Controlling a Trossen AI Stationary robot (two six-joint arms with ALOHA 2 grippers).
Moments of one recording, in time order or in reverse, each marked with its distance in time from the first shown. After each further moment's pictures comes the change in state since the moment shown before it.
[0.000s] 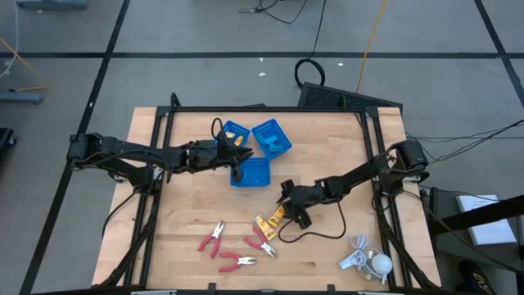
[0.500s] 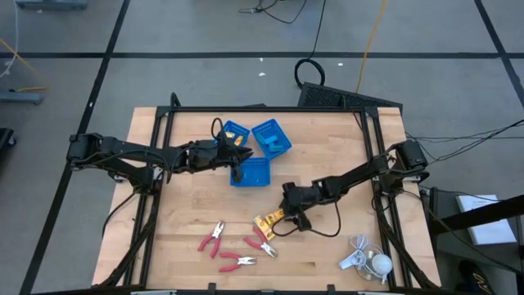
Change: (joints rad) left arm 0.001 0.000 0.000 -0.002 0.000 -0.002; right arm 0.021 0.012 0.001 -0.162 -0.081 0.211
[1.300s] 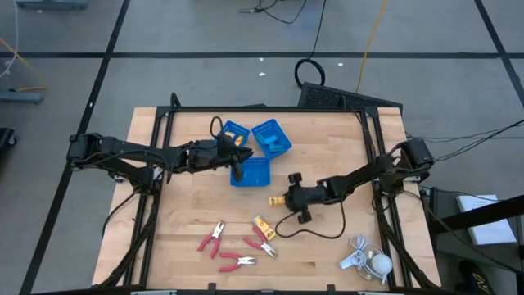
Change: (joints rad) left arm 0.000 0.000 0.000 0.005 0.000 -0.165; right arm 0.004 -0.081 -0.007 0.046 0.329 -0.103
